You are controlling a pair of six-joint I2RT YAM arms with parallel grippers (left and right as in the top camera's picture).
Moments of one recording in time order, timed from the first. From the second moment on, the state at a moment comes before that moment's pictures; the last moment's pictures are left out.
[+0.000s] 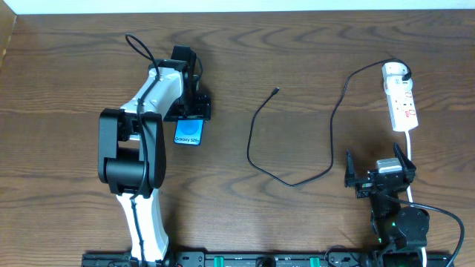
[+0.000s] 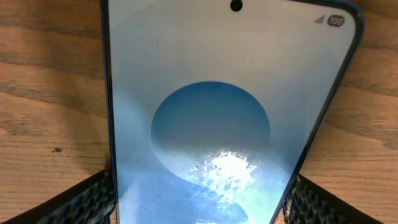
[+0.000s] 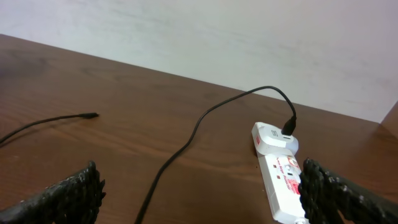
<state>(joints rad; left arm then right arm) -0.13 2.15 1.53 -0.94 0.01 -0.15 0.06 0.01 0.01 -0.07 -0.03 -0.18</state>
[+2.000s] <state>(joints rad) -0.13 2.15 1.55 -1.01 0.02 -0.10 0.06 0.01 0.01 -0.07 -0.03 -0.18</state>
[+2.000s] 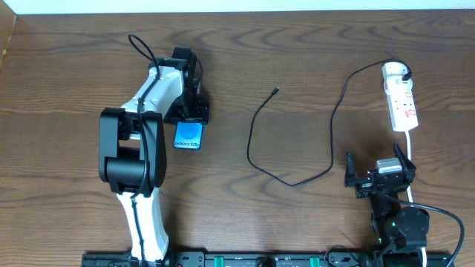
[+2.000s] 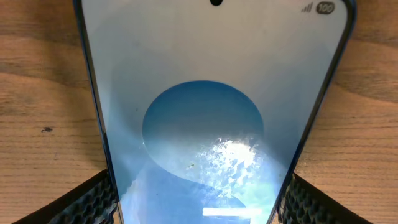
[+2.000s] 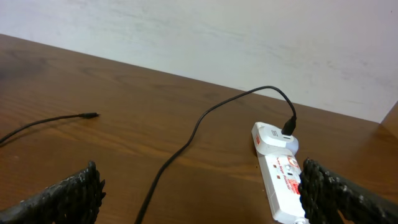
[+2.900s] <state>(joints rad) -0.02 2.09 1.55 -1.01 0.42 -0.20 0.06 0.01 0.01 -0.07 -0.03 -0.18</state>
